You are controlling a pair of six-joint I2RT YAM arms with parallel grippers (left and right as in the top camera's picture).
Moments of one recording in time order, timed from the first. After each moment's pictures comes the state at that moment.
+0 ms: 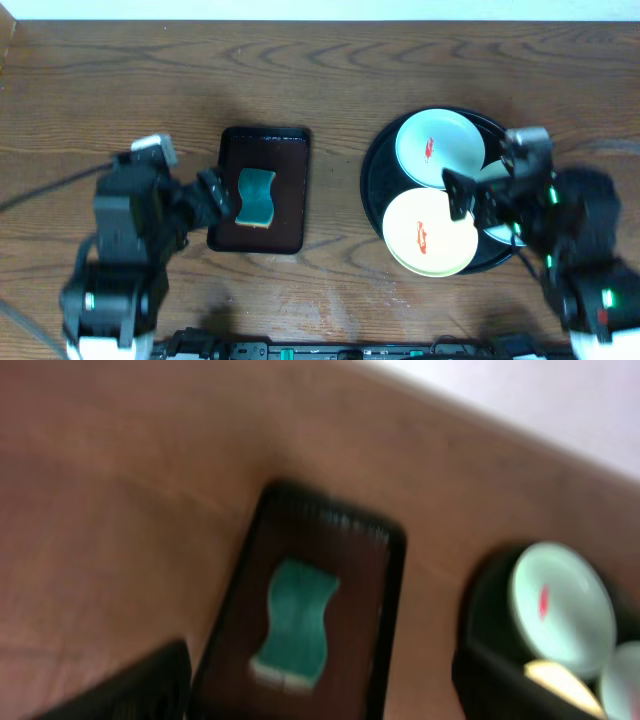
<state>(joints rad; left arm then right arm) -0.06 0.86 1.08 -0.93 0.05 -0.39 0.19 0.87 1.01 -0.74 -0.19 0.12</state>
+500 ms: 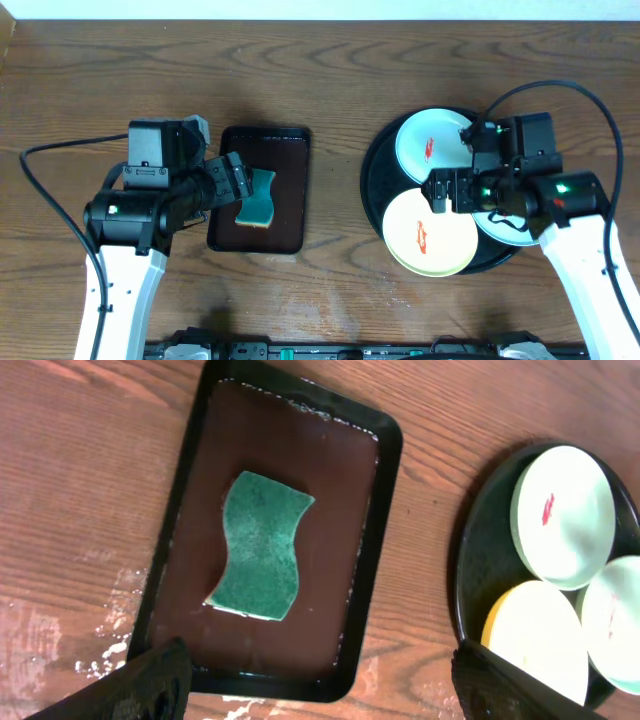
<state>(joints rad) -0.06 1.13 1.15 -1.02 0.23 -0.37 0.17 1.26 1.11 -1.02 -0.25 0.16</state>
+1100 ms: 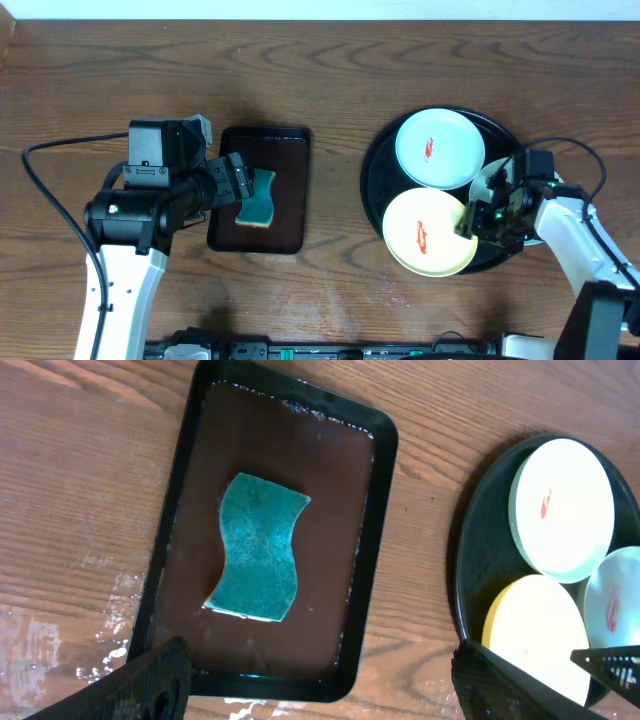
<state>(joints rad) -0.06 1.14 1.15 -1.02 0.24 -0.35 -0.11 1.50 0.77 -0.79 -0.27 0.20</state>
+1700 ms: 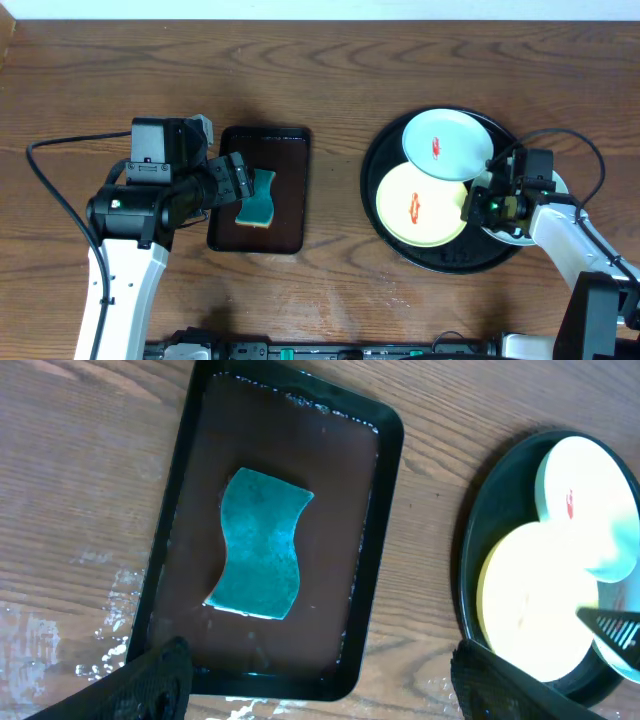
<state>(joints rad) -0.06 1.15 1.15 -1.02 0.24 -0.35 -0.11 1.52 0.70 -0.44 -0.30 0.21</state>
